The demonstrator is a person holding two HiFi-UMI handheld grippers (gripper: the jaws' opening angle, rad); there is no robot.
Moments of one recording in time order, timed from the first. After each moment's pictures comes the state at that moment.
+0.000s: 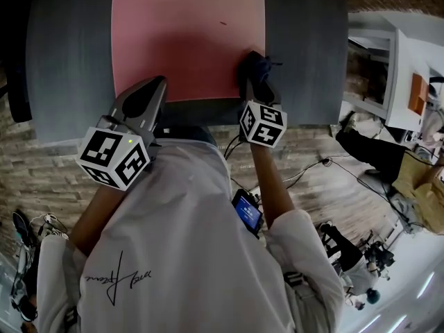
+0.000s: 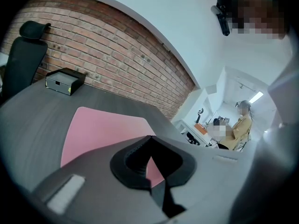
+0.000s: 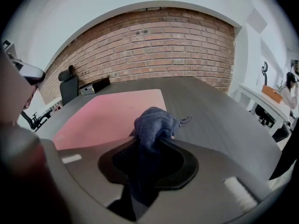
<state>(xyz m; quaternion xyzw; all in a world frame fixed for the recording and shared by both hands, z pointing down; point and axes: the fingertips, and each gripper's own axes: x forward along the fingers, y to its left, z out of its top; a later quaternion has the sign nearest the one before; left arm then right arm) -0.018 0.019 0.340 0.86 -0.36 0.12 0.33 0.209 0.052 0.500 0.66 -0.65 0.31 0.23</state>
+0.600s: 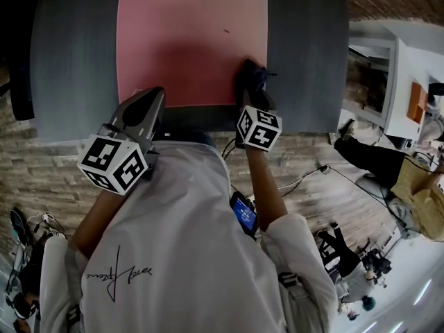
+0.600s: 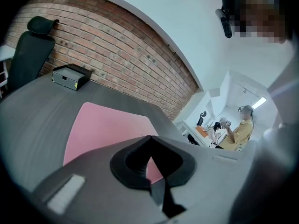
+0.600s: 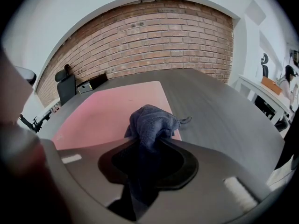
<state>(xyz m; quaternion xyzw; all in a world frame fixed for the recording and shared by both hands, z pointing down) -0.035 0.030 0.348 0.85 -0.38 0.11 0.35 0.199 0.061 0.523 0.65 -0.63 0.35 0.23</state>
